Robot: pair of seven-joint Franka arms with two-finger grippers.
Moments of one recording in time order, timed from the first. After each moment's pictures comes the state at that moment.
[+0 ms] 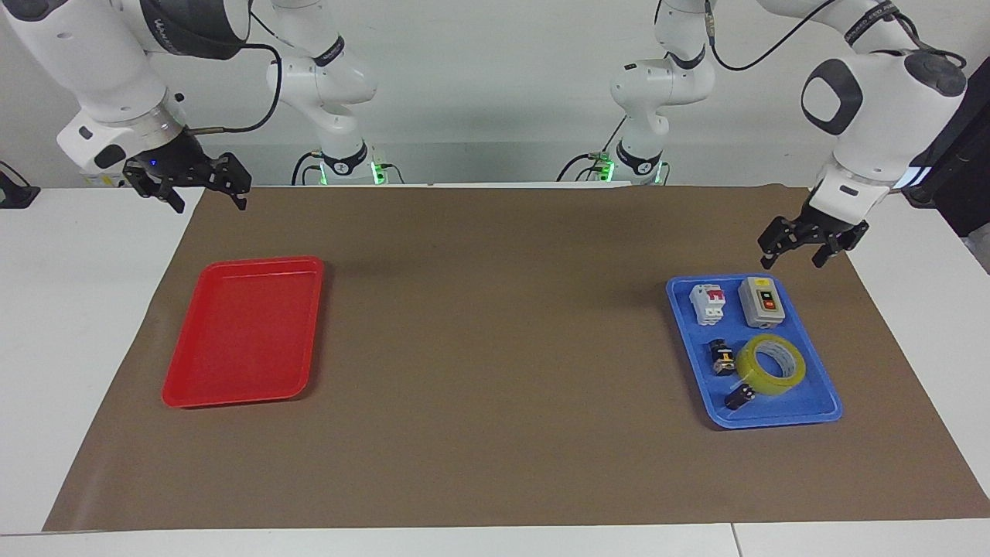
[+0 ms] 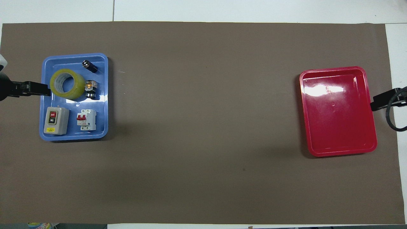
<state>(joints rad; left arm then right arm) 0.04 0.03 0.02 -1.87 -0.02 2.02 0.12 -0.01 -0.01 -0.08 -1.60 -0.03 1.47 -0.14</state>
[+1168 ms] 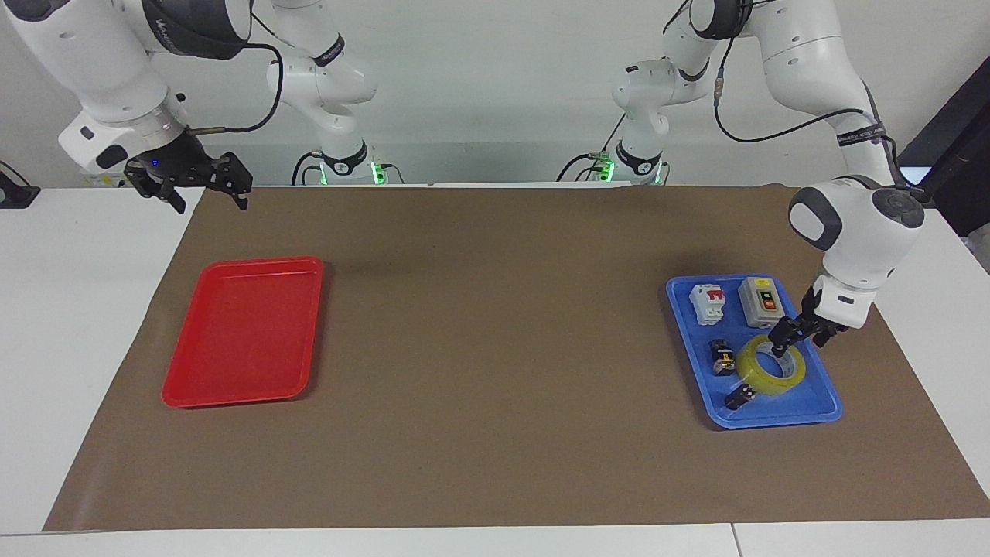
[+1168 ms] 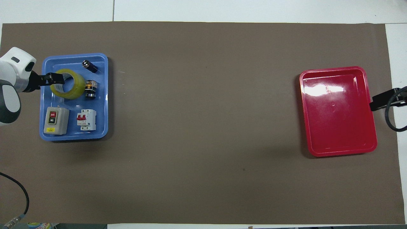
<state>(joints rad) 0.12 0.33 0.01 -1.90 -0.02 2.43 -0.01 0.00 -0.01 -0.08 -1.60 -0.03 1.47 -0.14</state>
